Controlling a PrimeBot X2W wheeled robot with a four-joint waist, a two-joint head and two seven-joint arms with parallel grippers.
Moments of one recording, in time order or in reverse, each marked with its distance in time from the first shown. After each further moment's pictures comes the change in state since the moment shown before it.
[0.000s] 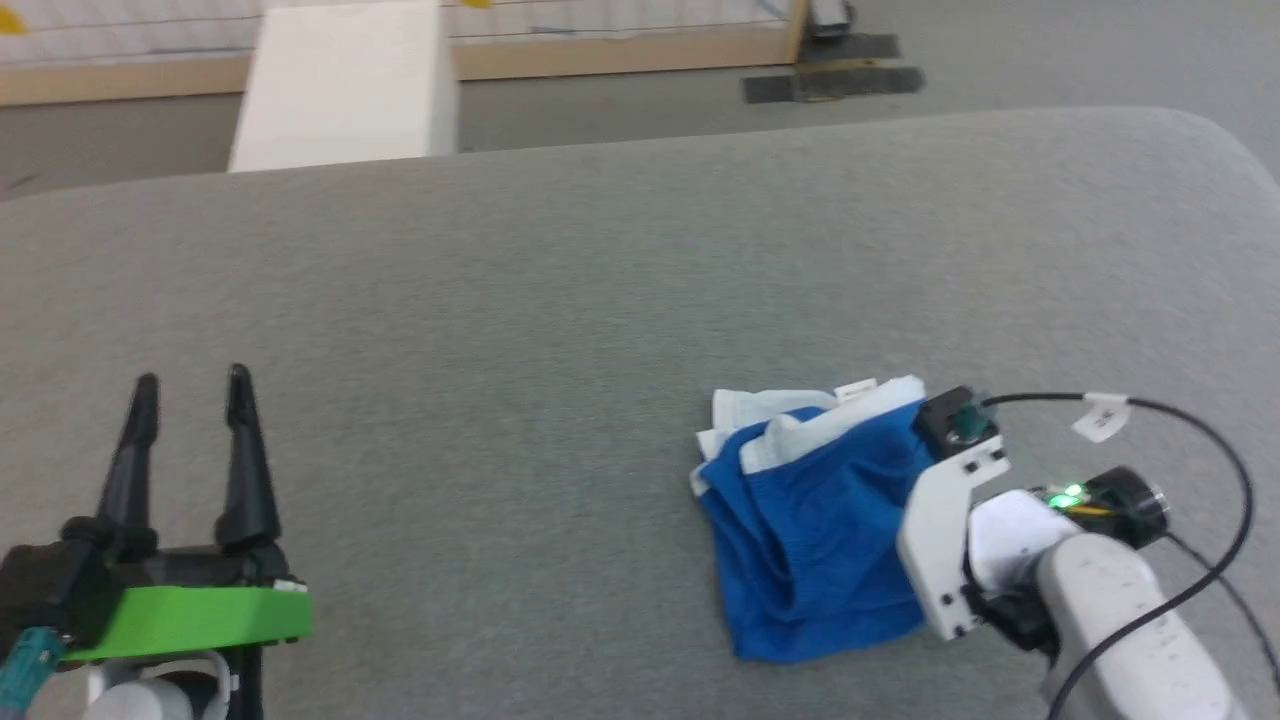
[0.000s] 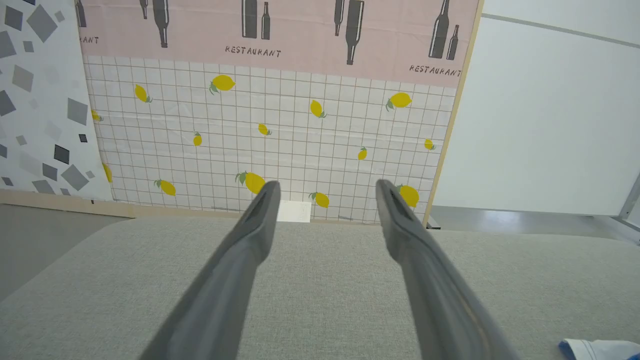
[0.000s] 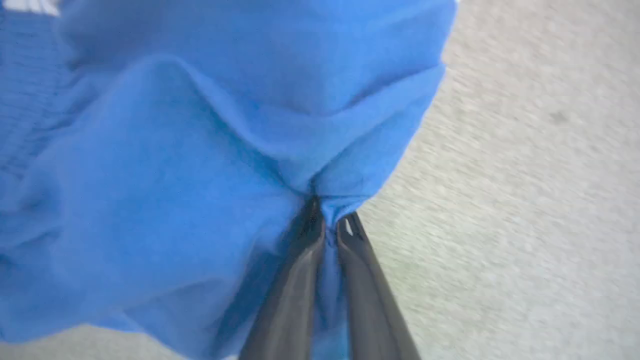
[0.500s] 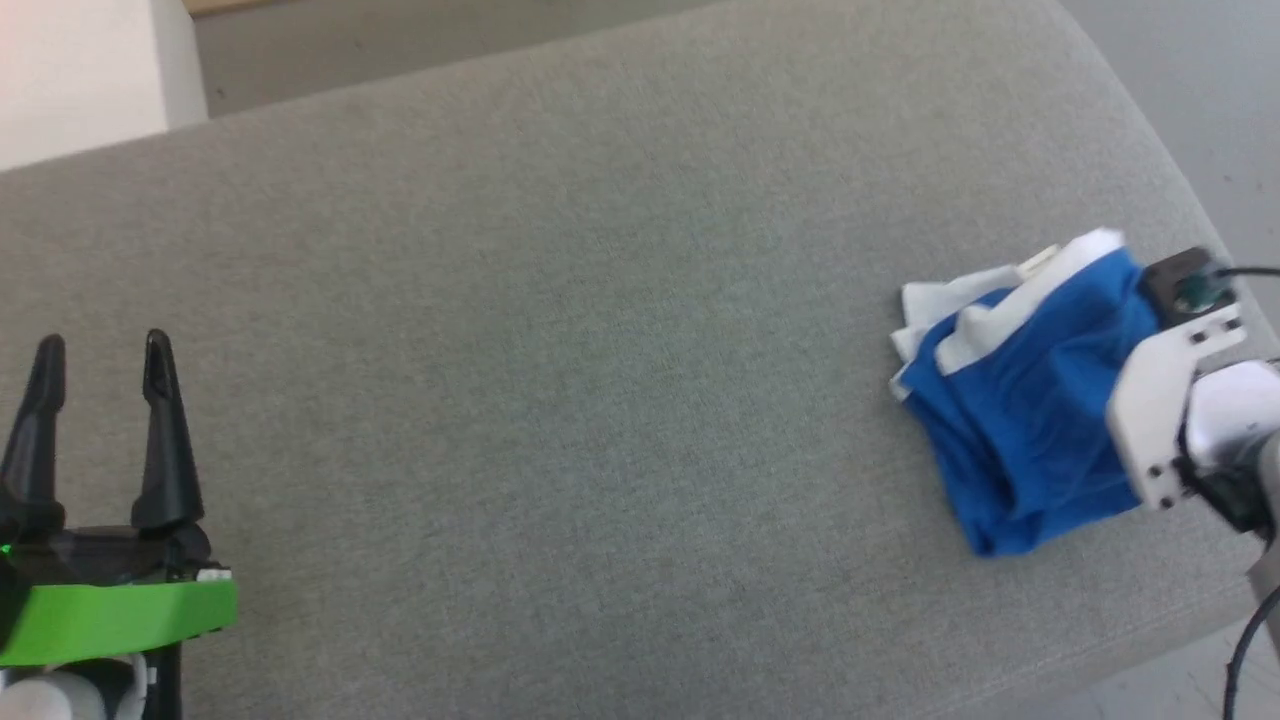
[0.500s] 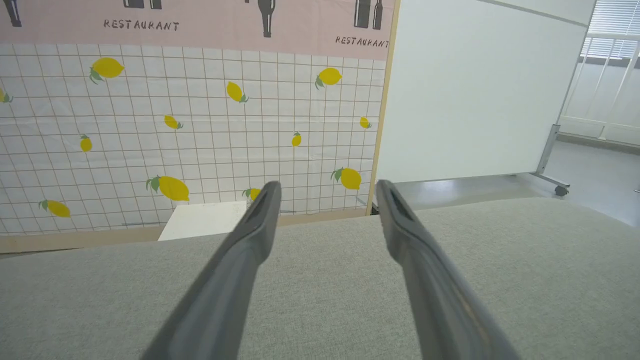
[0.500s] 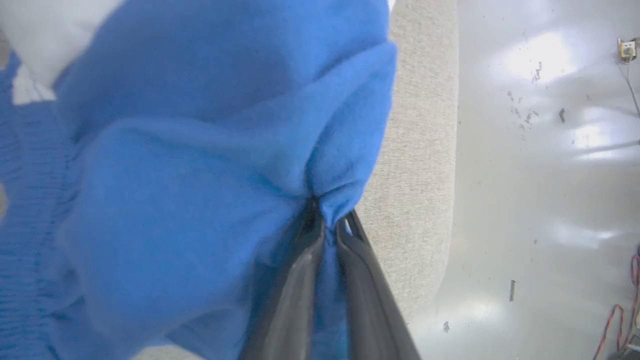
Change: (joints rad) left arm 0.006 0.106 0.040 -0.098 -0.022 0.000 0.000; right arm -0.133 -0.287 -0.082 -0.049 0.014 0.000 -0.005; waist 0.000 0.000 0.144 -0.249
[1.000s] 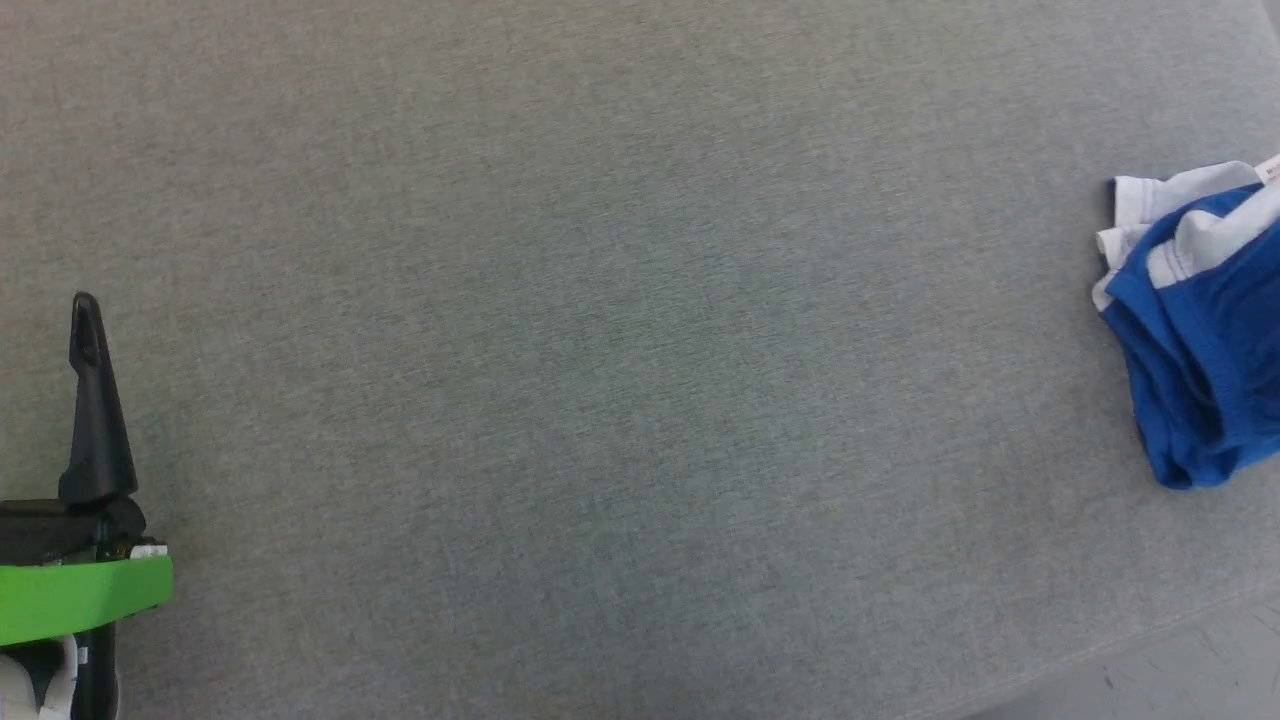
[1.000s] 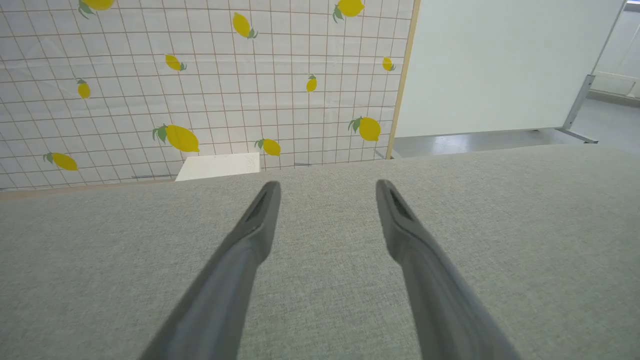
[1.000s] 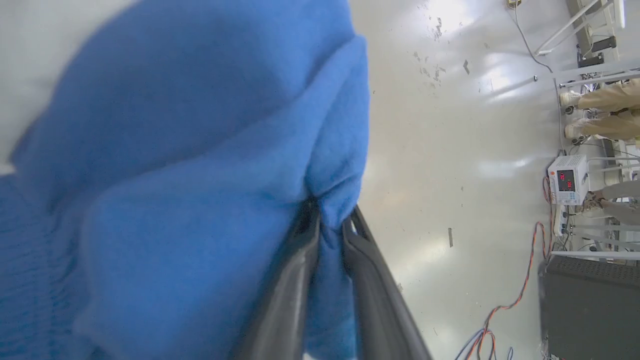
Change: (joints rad) left arm -0.030 0.097 0.030 -0.012 -0.044 0.000 0.000; right arm -0.012 0.059 -0.400 -0.096 -0.248 0.000 -0.018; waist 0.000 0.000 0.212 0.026
